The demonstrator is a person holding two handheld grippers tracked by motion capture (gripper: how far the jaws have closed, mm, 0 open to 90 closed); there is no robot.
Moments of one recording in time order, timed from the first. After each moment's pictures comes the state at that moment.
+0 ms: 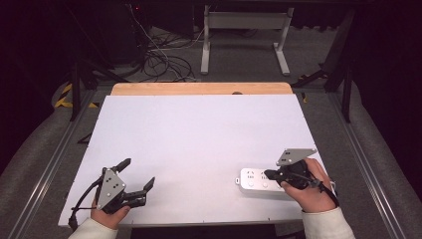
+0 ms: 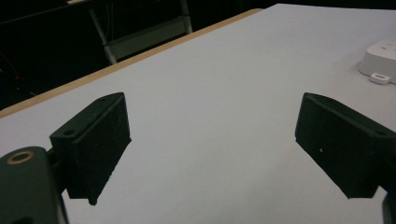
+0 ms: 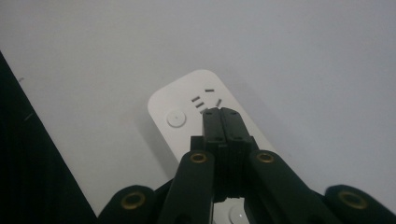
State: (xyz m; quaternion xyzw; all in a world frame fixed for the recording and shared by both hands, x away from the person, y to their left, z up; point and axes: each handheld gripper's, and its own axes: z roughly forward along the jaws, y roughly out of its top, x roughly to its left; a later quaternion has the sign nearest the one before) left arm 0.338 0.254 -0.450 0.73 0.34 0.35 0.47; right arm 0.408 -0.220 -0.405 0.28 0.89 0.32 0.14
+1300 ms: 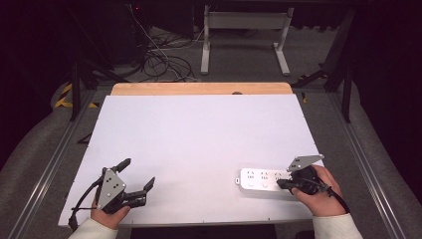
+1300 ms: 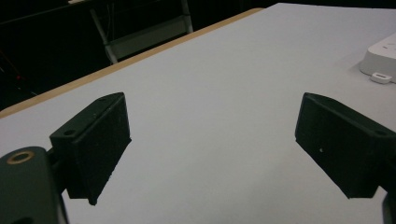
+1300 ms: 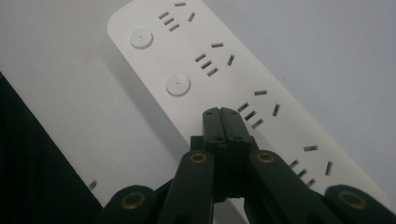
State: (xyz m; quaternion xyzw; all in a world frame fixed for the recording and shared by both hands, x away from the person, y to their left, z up) left arm 0.337 0.253 -0.450 0.73 0.34 0.35 0.47; right arm 0.408 -0.251 -0.437 0.32 0.90 0.27 0.10
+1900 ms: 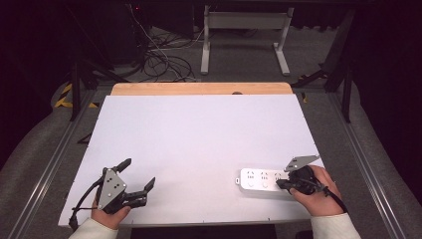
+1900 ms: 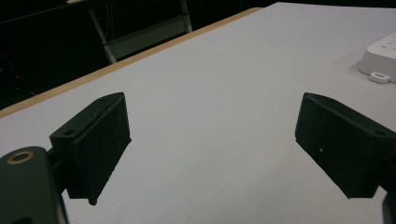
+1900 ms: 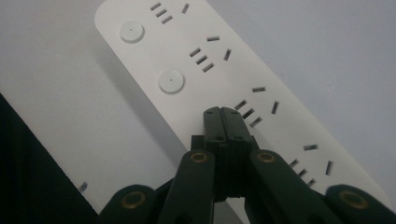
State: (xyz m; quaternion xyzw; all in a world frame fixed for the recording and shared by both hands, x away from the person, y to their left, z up) left arm 0.337 0.253 -0.450 0.74 0.34 0.35 0.47; right arm 0.409 -0.246 -0.441 0.33 0.90 0.25 0.11
